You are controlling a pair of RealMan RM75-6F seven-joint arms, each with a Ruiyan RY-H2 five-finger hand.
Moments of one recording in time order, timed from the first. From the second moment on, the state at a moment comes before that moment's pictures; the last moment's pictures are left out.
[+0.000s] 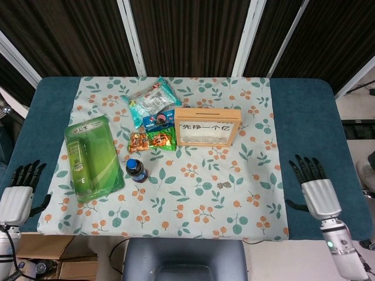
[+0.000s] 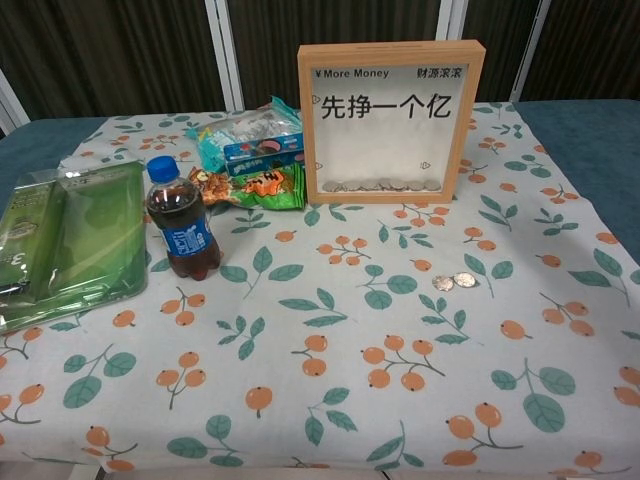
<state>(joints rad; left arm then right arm) -0.18 -1.24 -0.07 -1.37 1.47 1.42 -0.03 0.21 -1.26 0.06 -1.50 -1.53 1.38 -0.32</state>
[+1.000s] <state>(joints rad) -0.19 -1.25 -0.07 -1.33 1.46 1.38 -0.06 0.45 -1.67 0.11 -1.25 -1.41 1.16 -0.52</state>
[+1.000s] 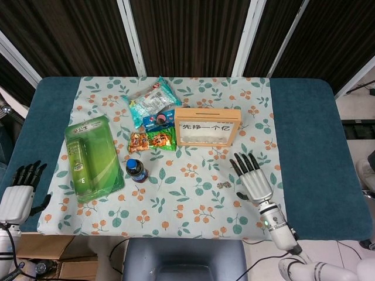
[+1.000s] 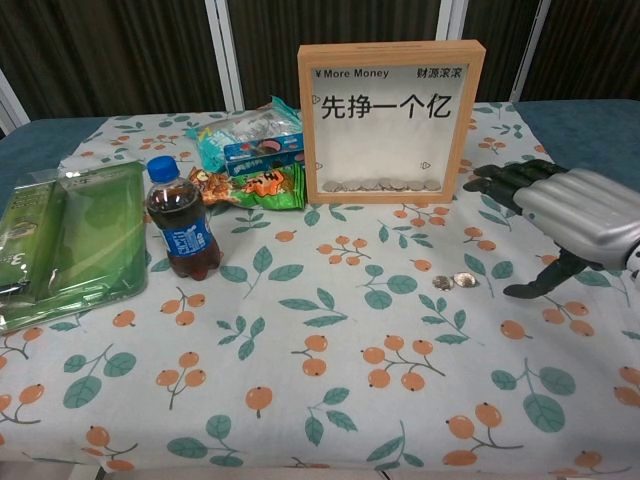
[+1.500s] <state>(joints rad) -0.18 -1.26 -0.06 -1.32 1.45 1.39 -0.06 0.47 -1.76 0.07 -1.11 -1.45 1.15 -0.40</state>
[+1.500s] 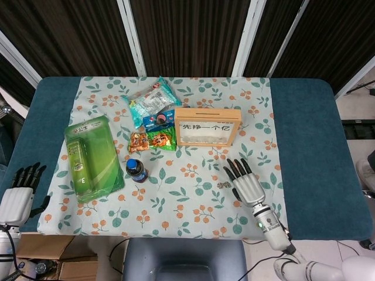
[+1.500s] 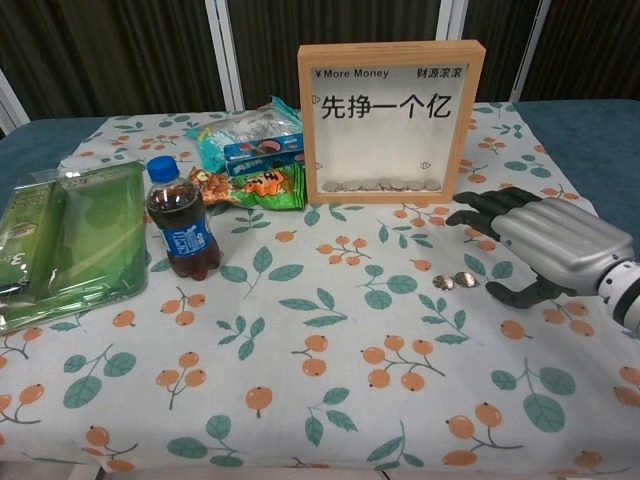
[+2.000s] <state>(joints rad) -0.19 -1.27 -0.06 -1.31 1.45 1.38 -0.07 0.47 -1.79 0.05 -1.06 -1.48 1.15 -0.33</state>
